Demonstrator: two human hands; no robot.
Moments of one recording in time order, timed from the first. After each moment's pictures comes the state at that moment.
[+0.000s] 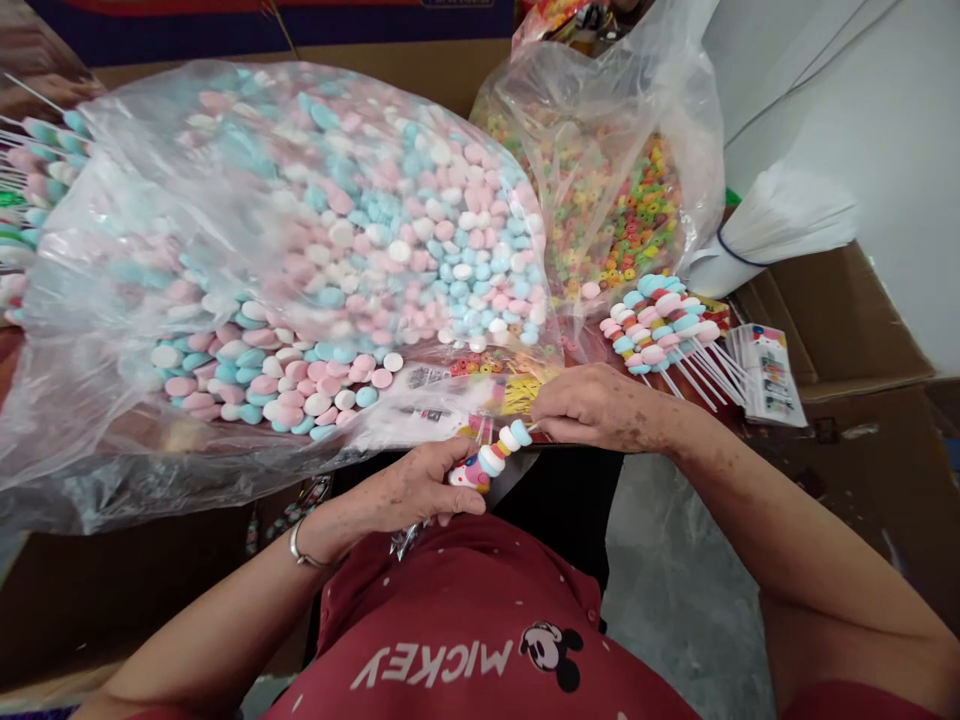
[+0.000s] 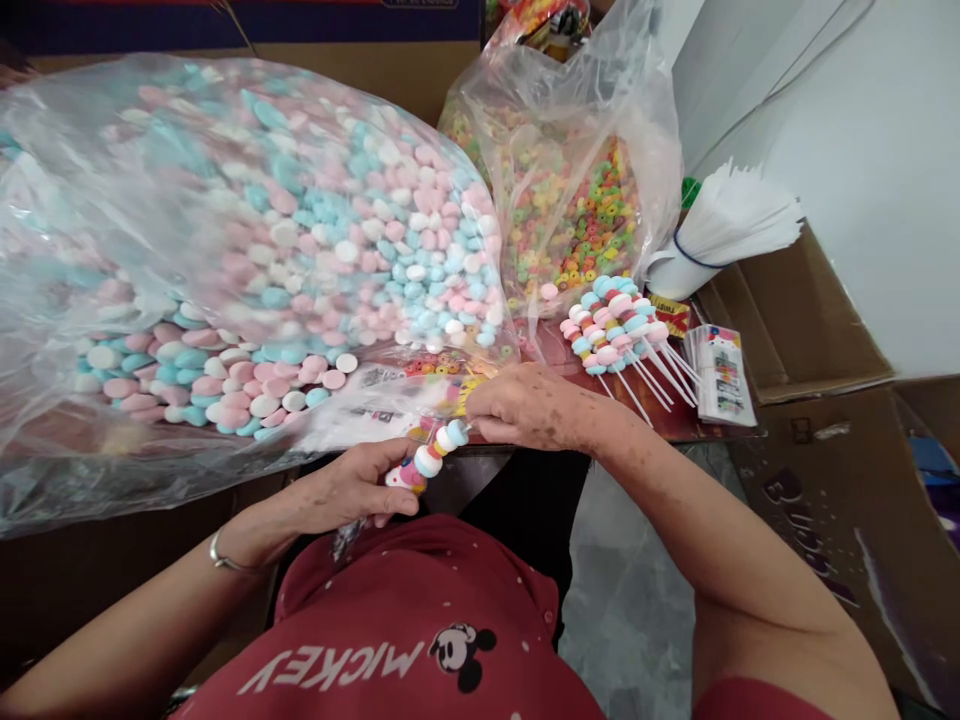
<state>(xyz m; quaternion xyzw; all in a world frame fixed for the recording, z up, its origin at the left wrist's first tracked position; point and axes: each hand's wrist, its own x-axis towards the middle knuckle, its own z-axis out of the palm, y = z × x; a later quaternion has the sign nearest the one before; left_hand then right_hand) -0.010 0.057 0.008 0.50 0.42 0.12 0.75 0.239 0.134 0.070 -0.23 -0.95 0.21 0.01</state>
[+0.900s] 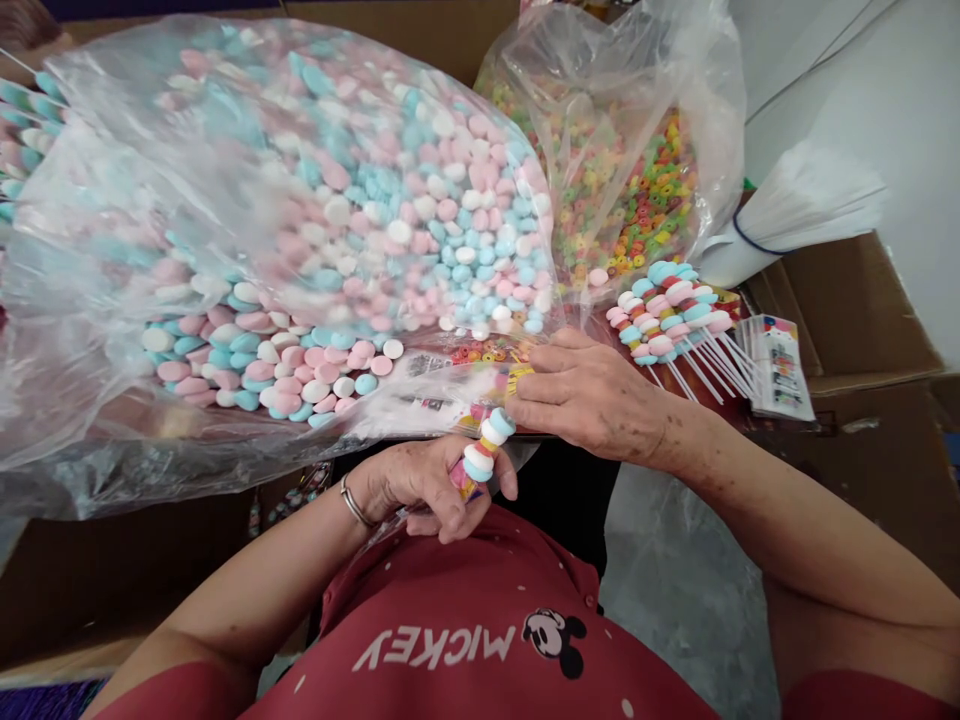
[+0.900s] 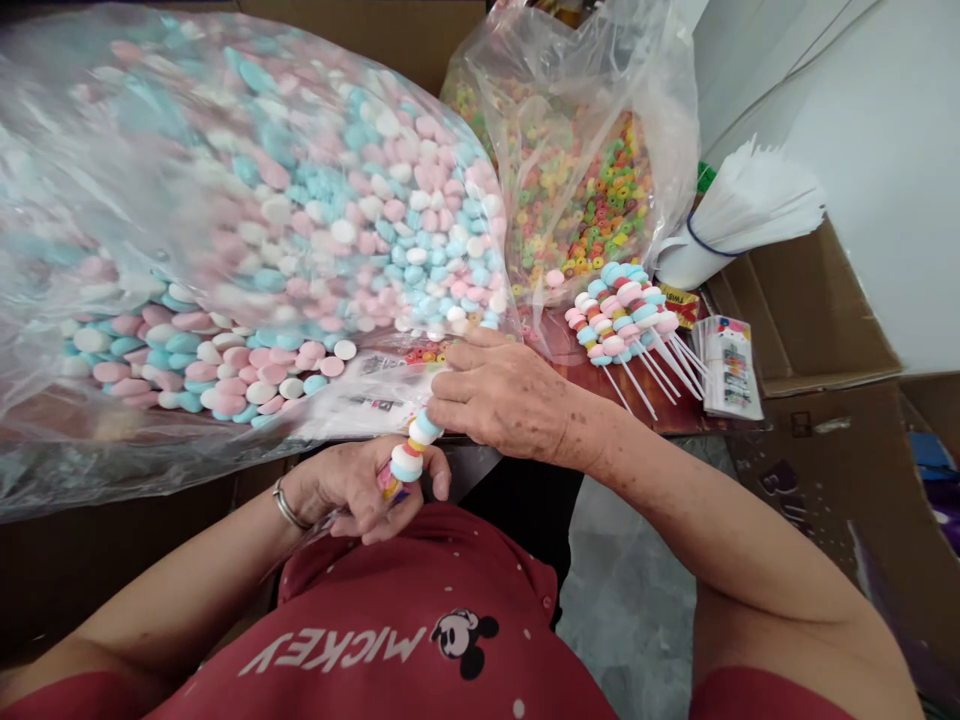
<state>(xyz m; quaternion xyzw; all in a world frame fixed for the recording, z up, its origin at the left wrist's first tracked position) -0.009 0.071 -0.013 0.29 0.14 0.03 0.94 0.214 0.126 0.082 -0.10 -0.98 -0.08 0.14</state>
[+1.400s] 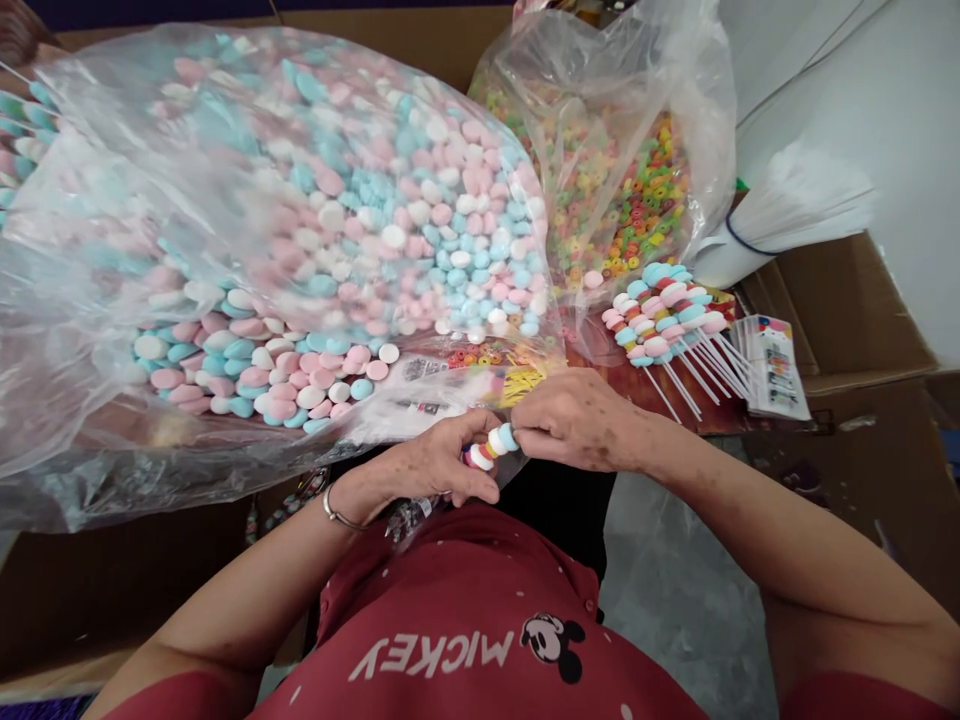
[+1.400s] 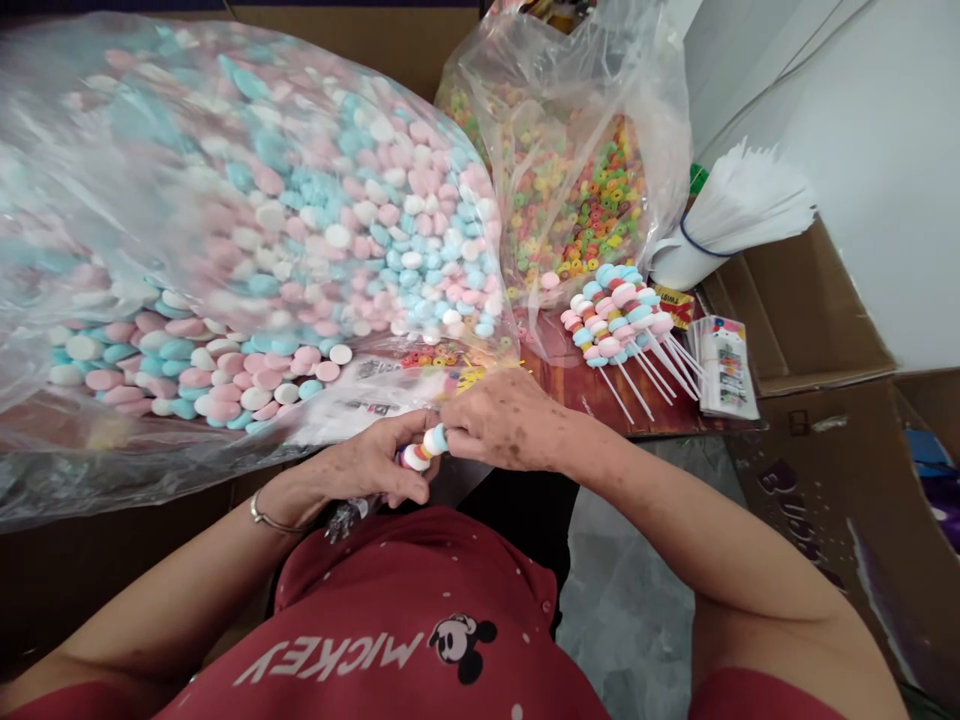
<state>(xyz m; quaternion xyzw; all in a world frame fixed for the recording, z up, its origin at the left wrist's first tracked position) 0.004 0.075 -0.009 0.49 0.34 0.15 0.79 0.213 0.116 0.062 -0.30 -0.93 0.19 0.01</state>
